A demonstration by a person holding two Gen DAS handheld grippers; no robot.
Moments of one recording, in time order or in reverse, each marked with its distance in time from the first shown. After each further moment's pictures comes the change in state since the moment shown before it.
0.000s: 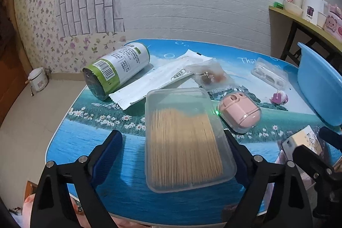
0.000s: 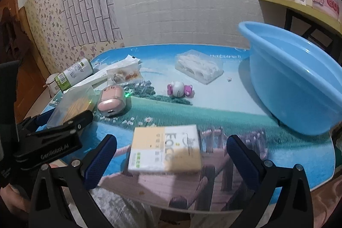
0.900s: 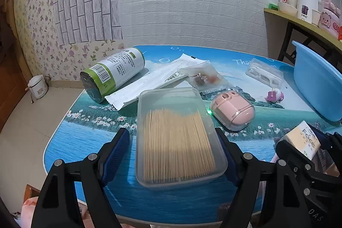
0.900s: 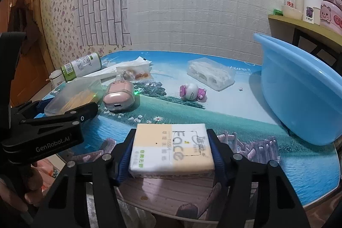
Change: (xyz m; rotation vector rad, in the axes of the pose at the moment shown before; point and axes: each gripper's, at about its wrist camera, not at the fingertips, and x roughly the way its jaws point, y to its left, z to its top) left arm -0.004 -0.009 -0.008 0.019 -0.055 0.000; right arm 0.010 0.015 -0.020 -0.109 -0.110 0.005
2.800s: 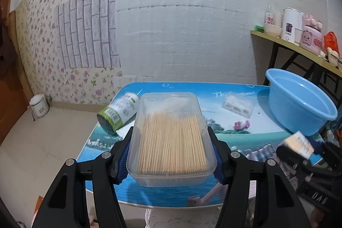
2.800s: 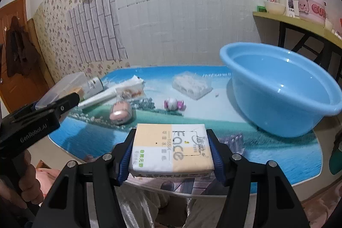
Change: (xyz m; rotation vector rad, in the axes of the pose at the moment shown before) left arm -0.085 -0.017 0.030 0.069 -0.155 -0.070; right arm -0.068 -0.036 0.015 0.121 -0.041 0.031
